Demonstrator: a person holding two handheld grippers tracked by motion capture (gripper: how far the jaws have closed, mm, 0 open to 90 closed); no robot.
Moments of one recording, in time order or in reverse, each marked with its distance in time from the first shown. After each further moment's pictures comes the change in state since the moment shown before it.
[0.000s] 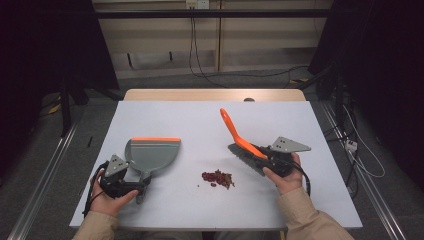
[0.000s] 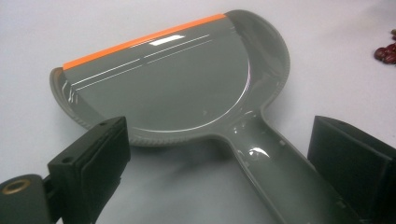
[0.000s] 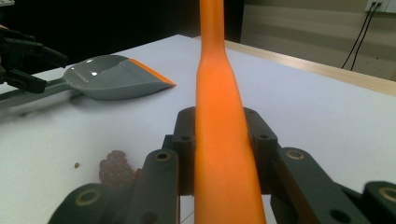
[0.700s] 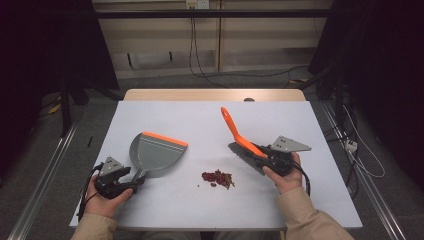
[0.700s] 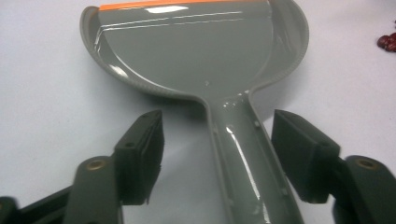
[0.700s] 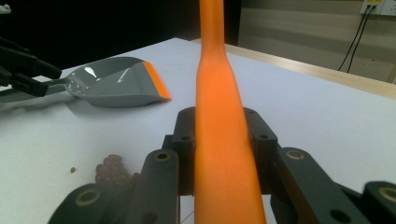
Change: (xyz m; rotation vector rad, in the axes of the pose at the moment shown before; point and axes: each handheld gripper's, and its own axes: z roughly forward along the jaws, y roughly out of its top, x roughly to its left) left arm 0.010 -0.005 -0.006 0.059 -0.025 -0.057; right arm -0.001 0.000 0.001 -0.014 -0.007 0.005
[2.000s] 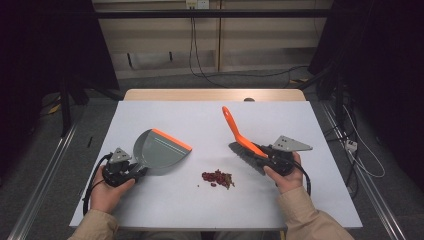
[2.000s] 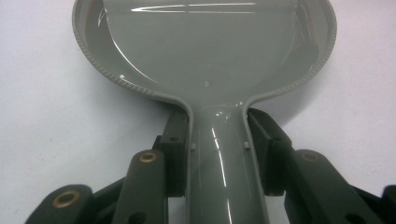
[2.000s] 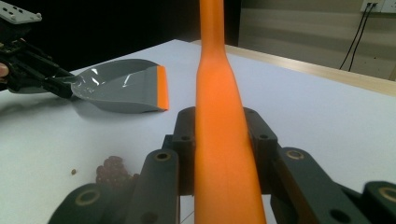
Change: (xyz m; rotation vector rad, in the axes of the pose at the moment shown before) left arm 0.012 0.019 0.024 0.074 -0.048 0.045; right arm -0.003 -0.001 -0.001 -0.006 0.002 0.019
